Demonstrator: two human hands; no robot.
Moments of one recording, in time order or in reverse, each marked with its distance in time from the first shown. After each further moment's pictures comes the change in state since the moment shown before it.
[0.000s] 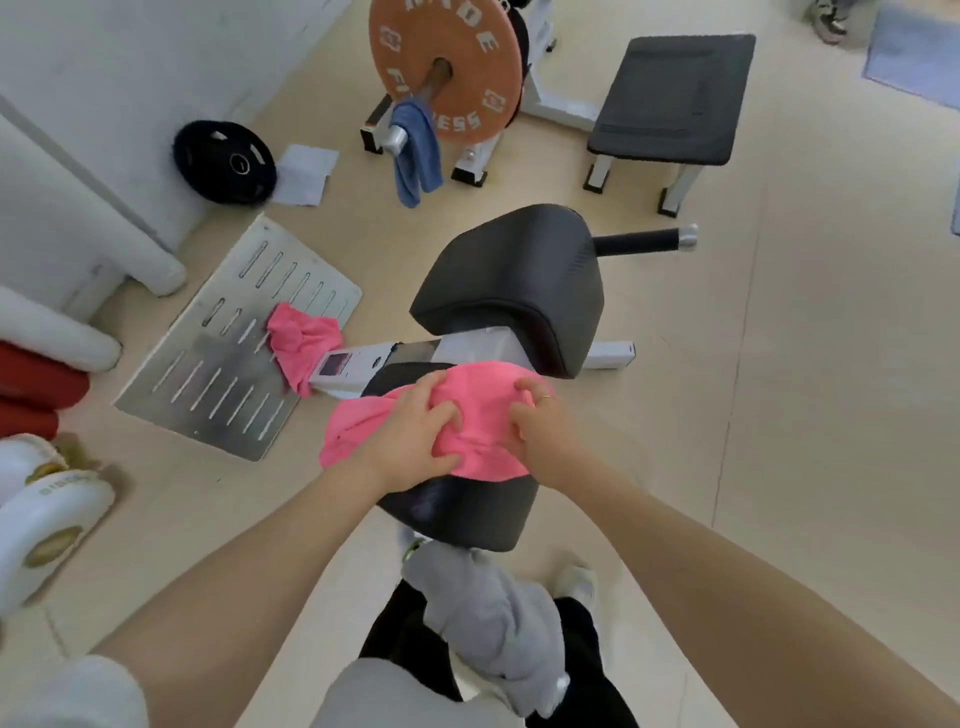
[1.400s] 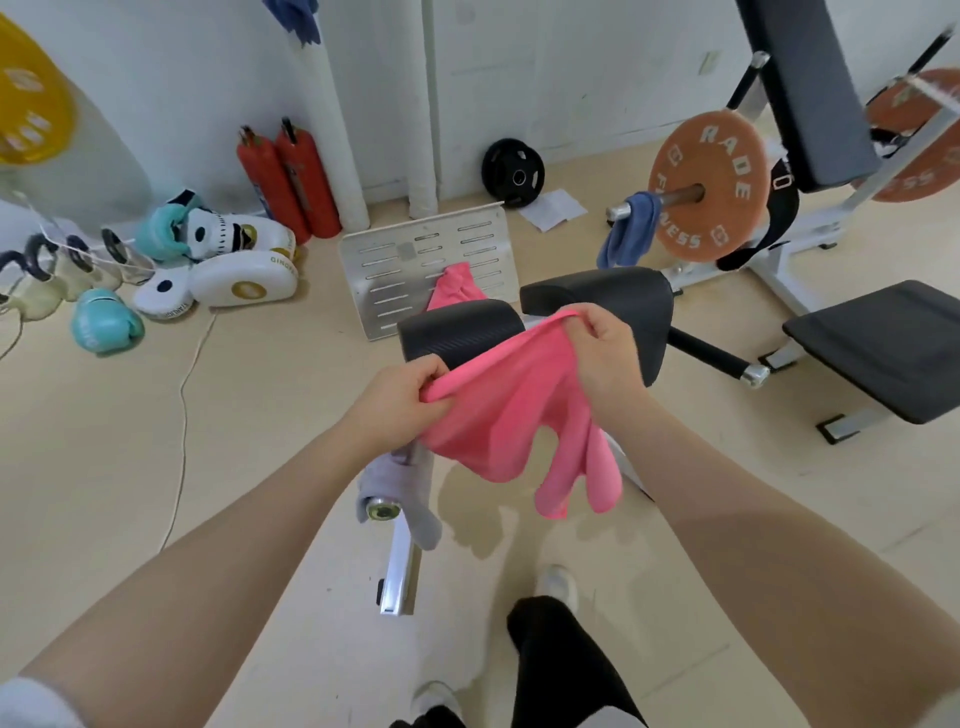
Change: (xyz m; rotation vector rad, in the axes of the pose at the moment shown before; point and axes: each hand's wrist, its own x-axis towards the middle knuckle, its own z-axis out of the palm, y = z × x) left_hand -0.114 0.256 0.061 -0.496 0.757 -0.719; right_hand -0.074 0.054 -0.132 0.576 -0.037 -0.506
